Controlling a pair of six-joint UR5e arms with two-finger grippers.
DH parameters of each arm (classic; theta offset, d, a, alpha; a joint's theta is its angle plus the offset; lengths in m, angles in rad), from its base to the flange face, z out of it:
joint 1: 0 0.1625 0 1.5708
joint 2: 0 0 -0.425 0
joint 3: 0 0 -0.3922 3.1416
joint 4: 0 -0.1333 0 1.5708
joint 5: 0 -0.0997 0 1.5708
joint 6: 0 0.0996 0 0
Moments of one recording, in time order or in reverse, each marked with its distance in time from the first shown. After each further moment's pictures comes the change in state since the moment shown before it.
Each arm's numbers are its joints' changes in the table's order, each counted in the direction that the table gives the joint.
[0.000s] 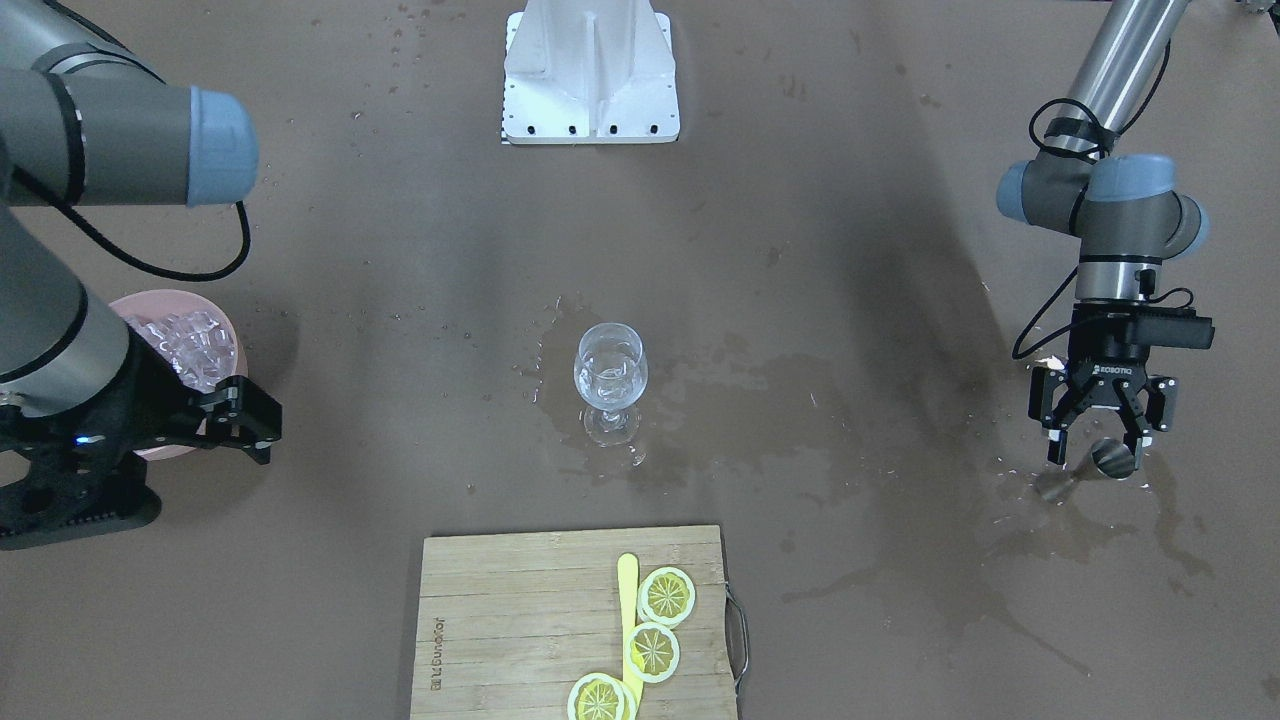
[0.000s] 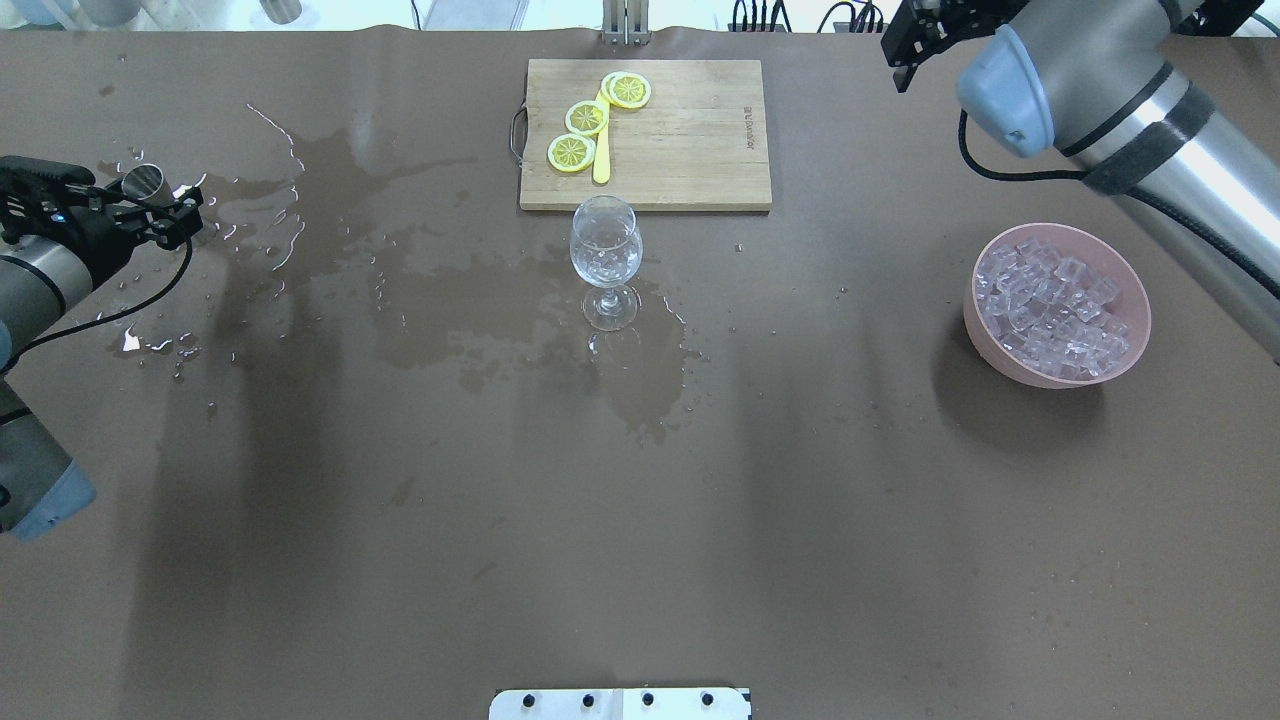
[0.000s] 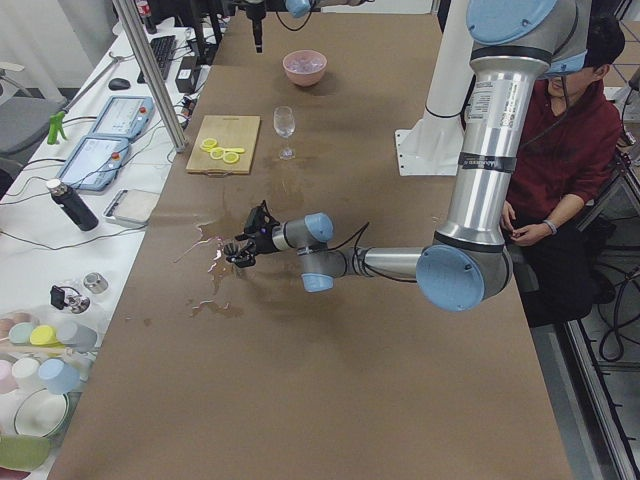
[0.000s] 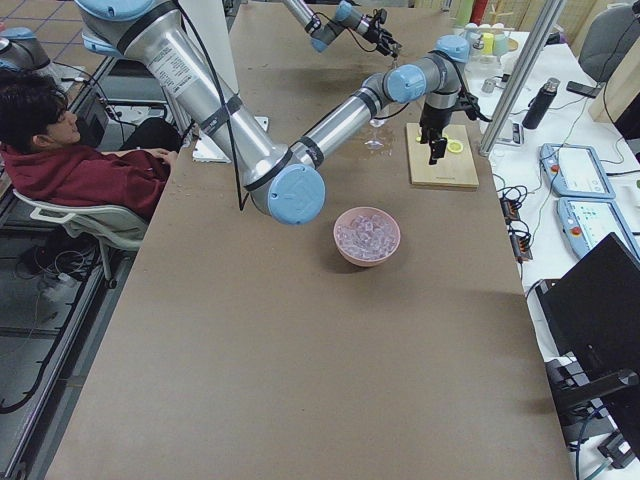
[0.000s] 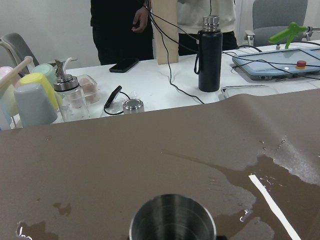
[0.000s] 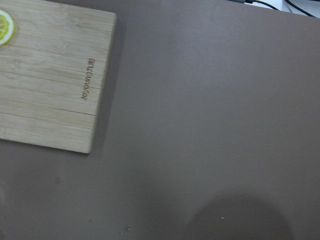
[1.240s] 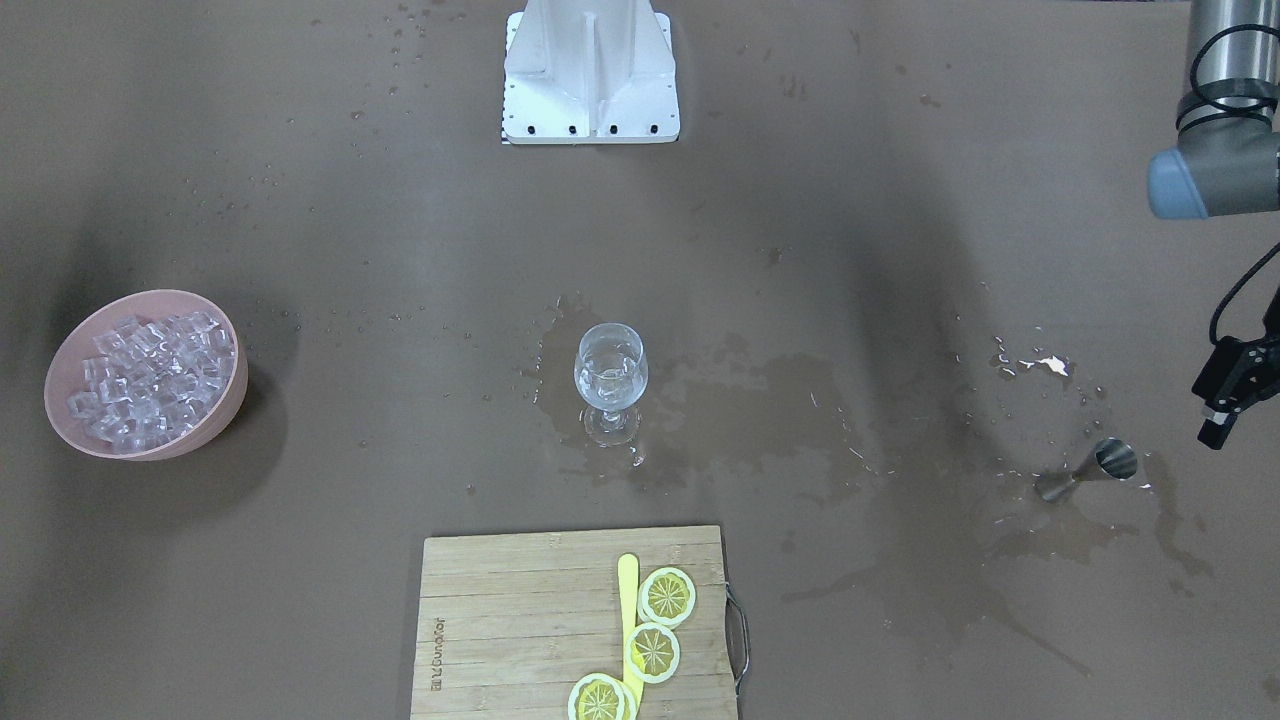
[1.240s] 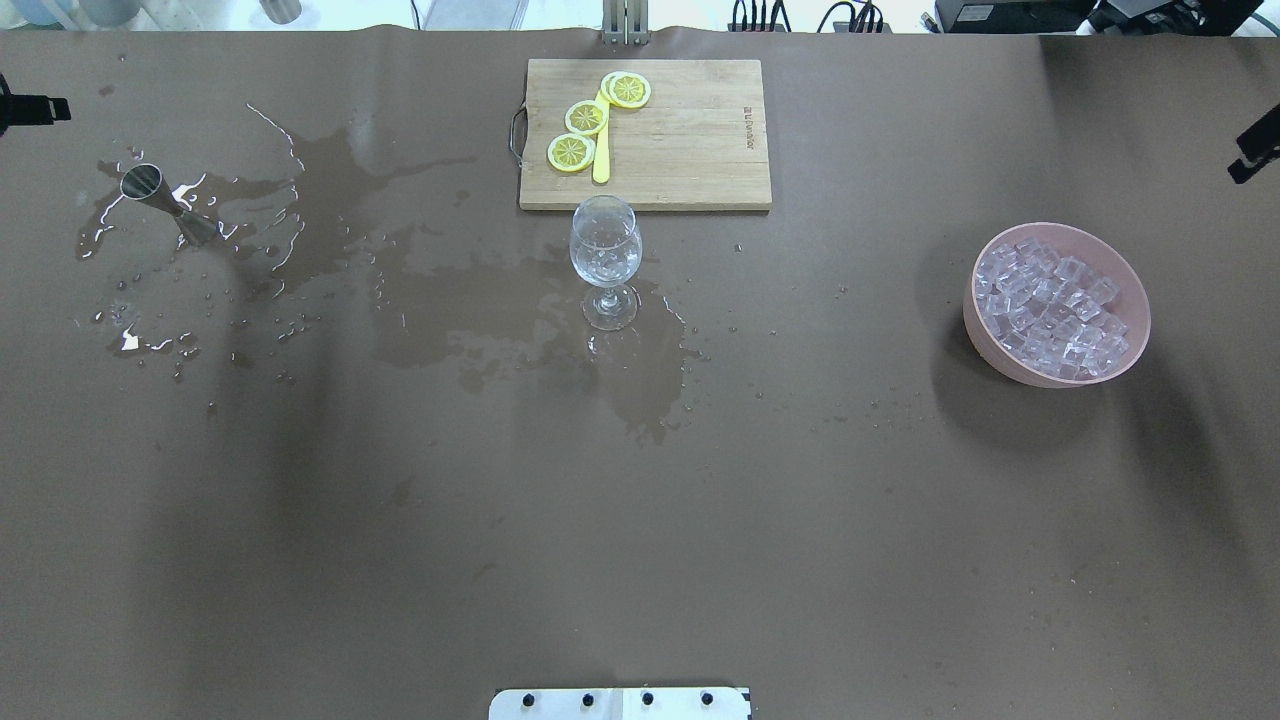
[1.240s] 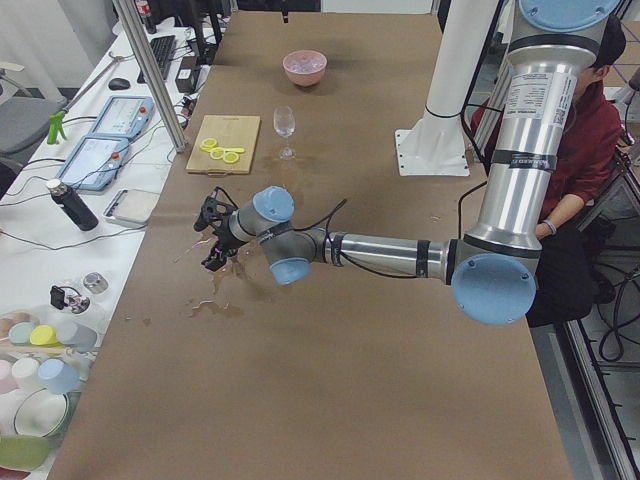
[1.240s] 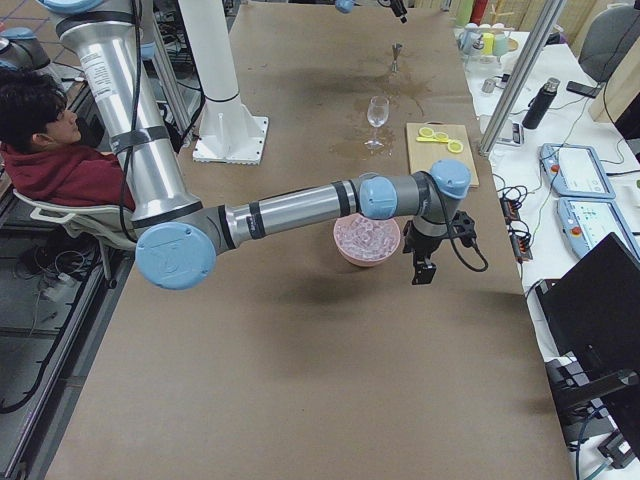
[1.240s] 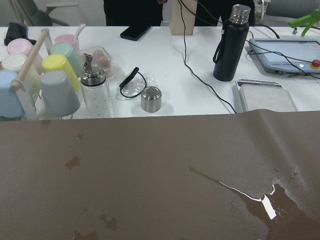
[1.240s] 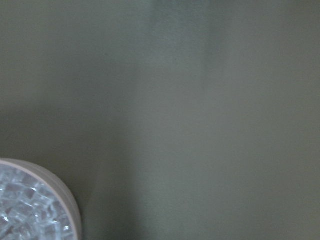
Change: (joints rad) left arm -0.439 -0.001 -0.204 -0.431 0.707 0.086; right arm 0.301 -0.455 0.000 -0.130 -0.095 -0.407
